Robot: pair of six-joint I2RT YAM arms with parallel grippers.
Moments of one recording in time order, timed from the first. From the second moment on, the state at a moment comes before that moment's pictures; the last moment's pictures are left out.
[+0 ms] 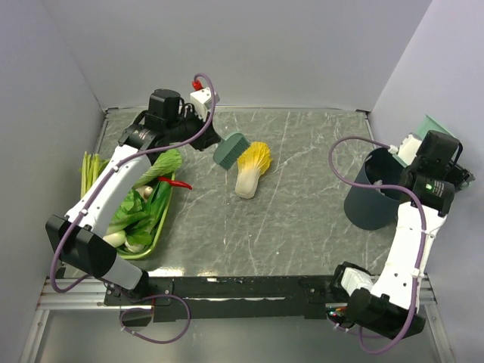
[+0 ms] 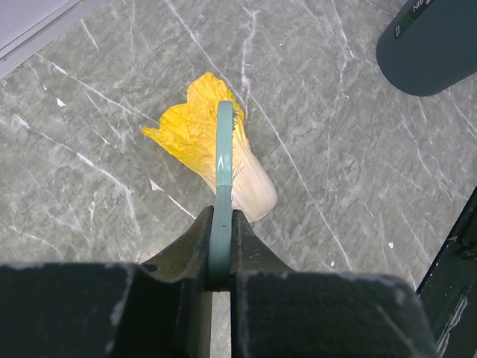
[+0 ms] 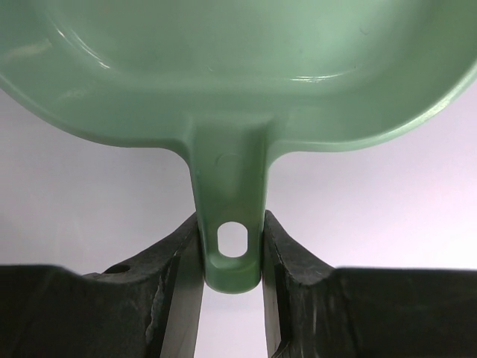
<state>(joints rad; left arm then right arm) -0.42 1.49 1.58 -0.57 0.47 0.08 -0.45 1.01 1.37 -0.90 0.60 -1.37</state>
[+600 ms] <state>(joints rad) -0.42 1.43 1.58 -0.57 0.41 0.08 -0.08 1.29 1.94 -1.25 0.34 -0.74</state>
